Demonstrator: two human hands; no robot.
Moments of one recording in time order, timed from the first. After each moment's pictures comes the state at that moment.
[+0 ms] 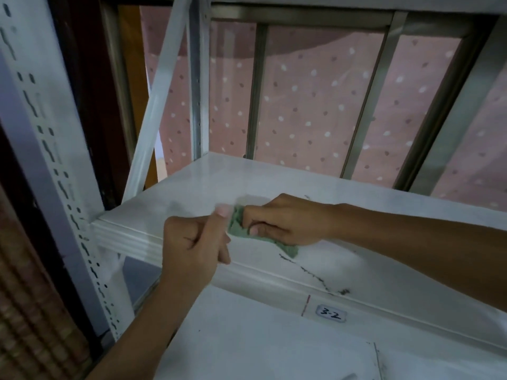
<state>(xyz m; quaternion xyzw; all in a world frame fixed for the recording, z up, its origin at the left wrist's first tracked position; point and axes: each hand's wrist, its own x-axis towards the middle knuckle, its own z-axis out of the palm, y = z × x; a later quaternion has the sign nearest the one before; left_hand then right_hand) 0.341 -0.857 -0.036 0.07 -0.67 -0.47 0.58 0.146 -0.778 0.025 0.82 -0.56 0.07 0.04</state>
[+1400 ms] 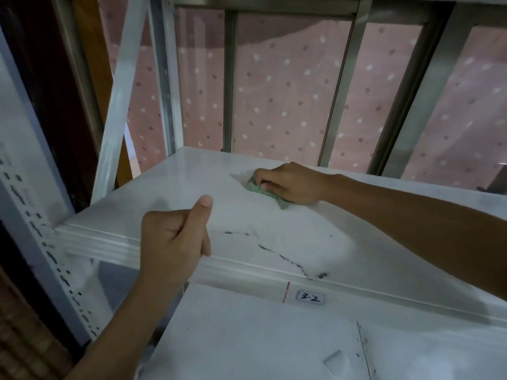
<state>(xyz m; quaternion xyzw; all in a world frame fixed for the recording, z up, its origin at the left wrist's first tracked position) 0.342 -0.855 -0.029 0.11 -0.70 -0.47 0.54 0.060 -0.778 0.028 0.71 -0.70 0.01 0.11</state>
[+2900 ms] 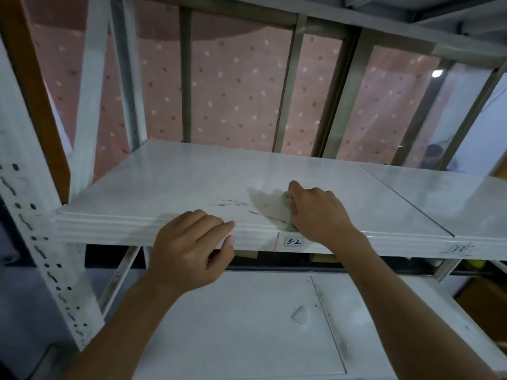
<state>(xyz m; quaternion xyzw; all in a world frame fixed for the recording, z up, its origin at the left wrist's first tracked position) 0.371 -0.866 -0.065 -0.18 -0.78 -0.04 0.59 0.233 -0.659 0.005 0.33 -0.92 0.01 0.22</state>
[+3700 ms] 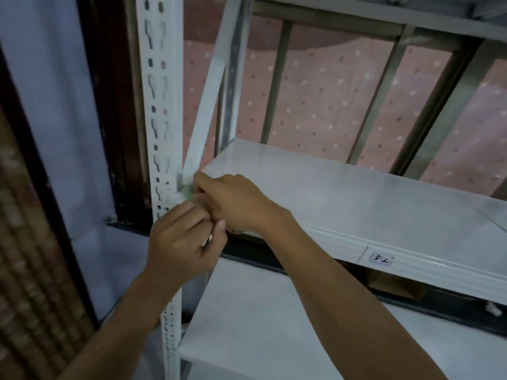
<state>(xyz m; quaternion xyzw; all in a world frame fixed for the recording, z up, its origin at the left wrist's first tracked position) 0.469 -0.959 -0.076 -0.02 -0.78 0.00 0.63 0.354 -0.890 0.007 0.68 -0.71 0.10 0.14</state>
